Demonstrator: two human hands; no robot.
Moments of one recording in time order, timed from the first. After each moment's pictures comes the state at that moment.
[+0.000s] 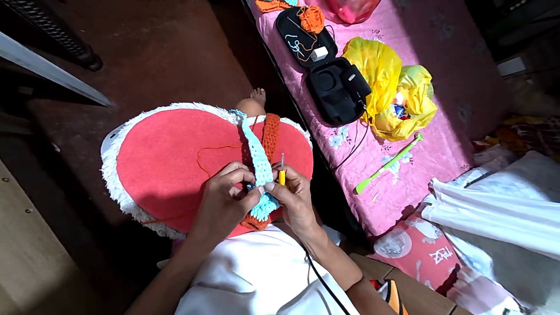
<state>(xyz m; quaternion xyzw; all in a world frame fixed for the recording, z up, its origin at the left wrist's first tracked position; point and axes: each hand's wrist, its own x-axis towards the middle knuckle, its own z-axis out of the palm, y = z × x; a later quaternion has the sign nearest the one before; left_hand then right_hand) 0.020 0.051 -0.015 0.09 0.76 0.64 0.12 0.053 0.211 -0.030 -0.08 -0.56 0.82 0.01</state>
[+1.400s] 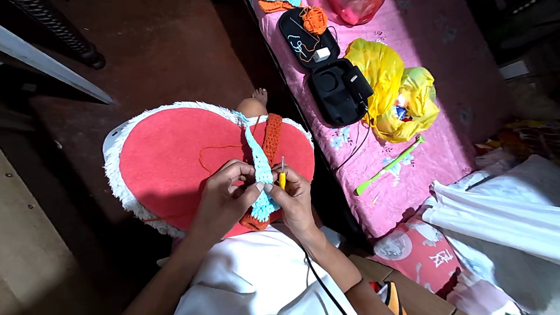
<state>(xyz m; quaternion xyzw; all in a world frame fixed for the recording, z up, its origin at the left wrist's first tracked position) 0.019 0.049 -0.016 0.07 0.72 0.68 0.13 0.055 0.206 -0.034 -0.05 -0.61 0.79 0.06</state>
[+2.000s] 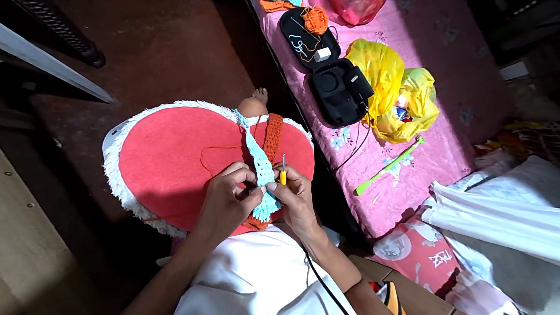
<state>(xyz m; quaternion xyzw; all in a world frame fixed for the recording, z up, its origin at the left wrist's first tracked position) 0.020 0.052 -0.014 0.09 0.78 0.61 0.13 0.054 0.212 -0.031 -0.07 -0.58 0.82 0.01</state>
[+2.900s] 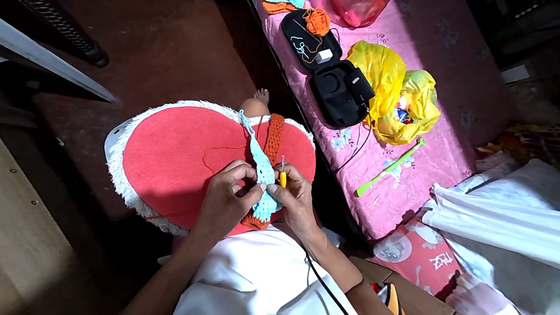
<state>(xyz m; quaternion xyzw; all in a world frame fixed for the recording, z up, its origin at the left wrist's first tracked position) 0.019 0.050 -0.014 0.07 0.75 0.64 0.13 0.056 0.209 -0.032 -0.04 -0.60 0.80 0.03</state>
